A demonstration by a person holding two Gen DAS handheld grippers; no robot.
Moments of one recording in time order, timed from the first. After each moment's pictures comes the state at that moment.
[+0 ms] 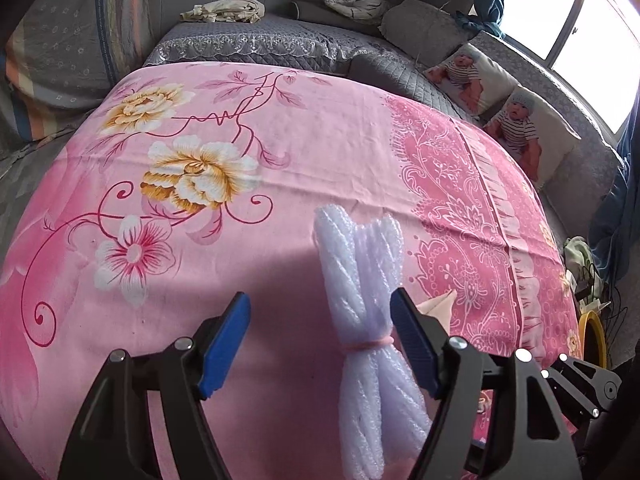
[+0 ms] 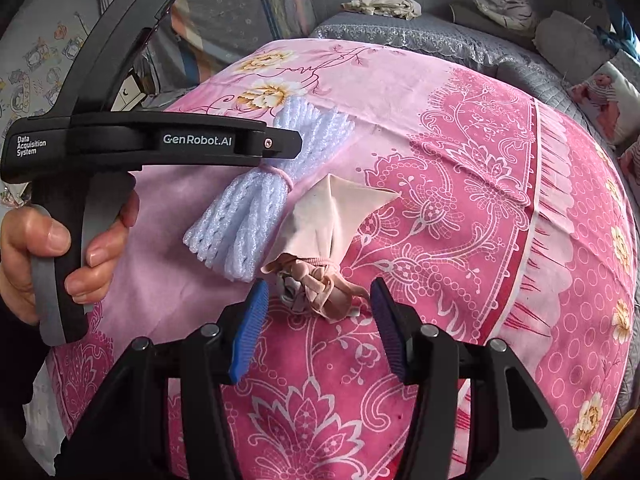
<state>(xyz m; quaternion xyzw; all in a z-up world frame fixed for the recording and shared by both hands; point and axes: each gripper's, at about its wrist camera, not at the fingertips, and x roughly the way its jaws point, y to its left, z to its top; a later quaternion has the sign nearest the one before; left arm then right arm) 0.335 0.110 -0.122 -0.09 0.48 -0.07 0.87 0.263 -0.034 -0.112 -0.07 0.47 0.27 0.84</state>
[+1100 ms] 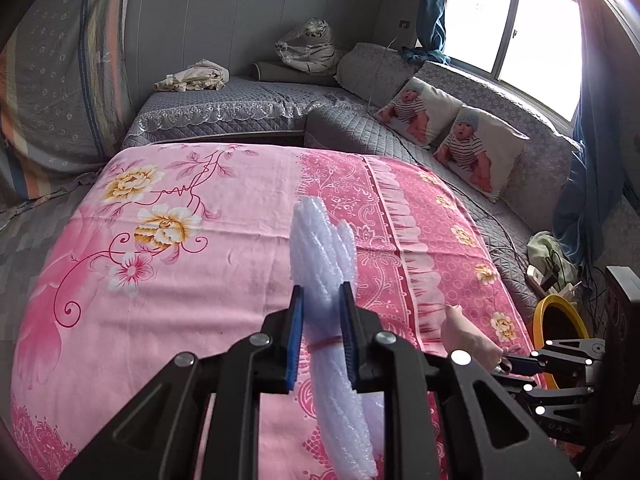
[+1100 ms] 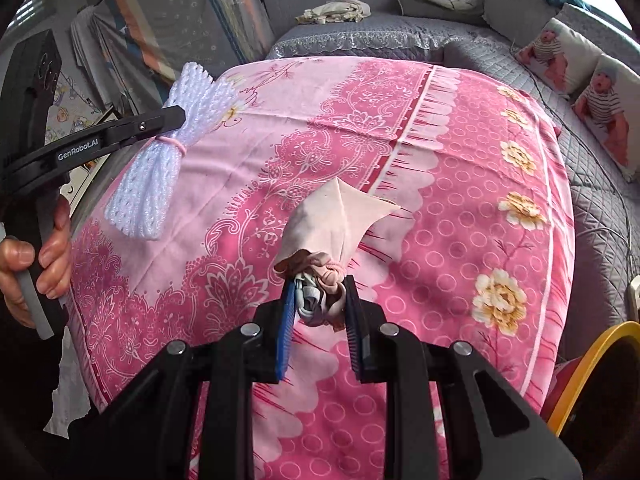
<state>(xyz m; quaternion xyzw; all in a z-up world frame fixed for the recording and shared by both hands) 0.233 0.039 -0.037 -0.05 0.38 -0.11 0.92 0.194 -0.169 -0.071 0.00 0.47 0.22 0.86</state>
